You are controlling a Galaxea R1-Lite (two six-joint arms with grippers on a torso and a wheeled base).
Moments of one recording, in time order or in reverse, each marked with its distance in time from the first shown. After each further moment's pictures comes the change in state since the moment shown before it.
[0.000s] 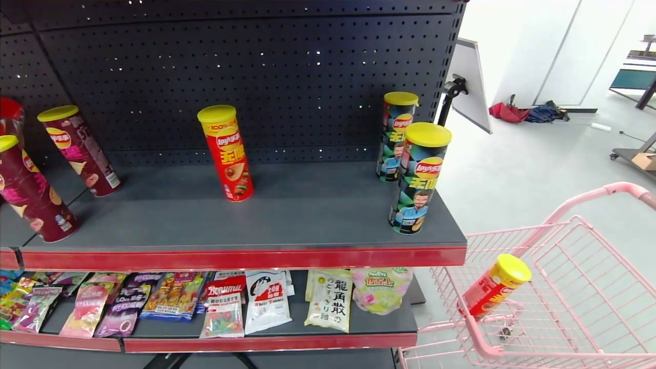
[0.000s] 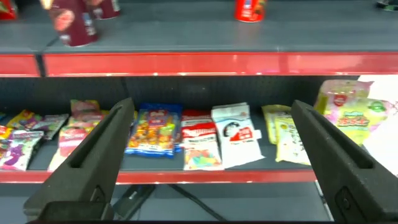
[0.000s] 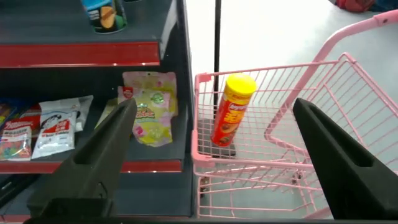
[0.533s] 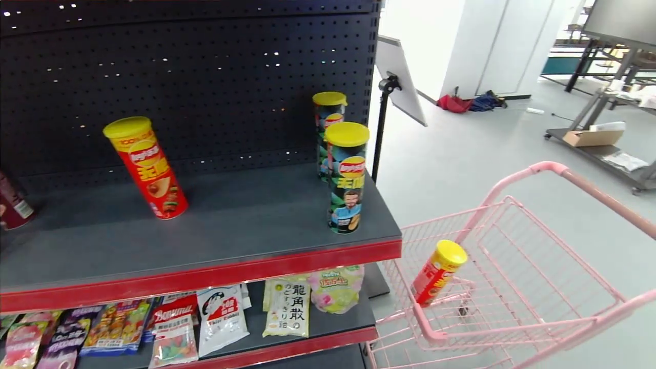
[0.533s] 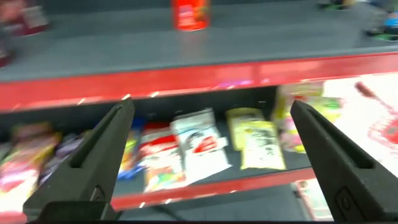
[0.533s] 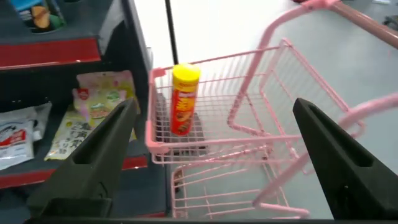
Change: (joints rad) left arm 0.000 0.000 0.000 0.000 0.000 -0.001; right arm 0.000 0.000 0.000 0.001 0.000 0.000
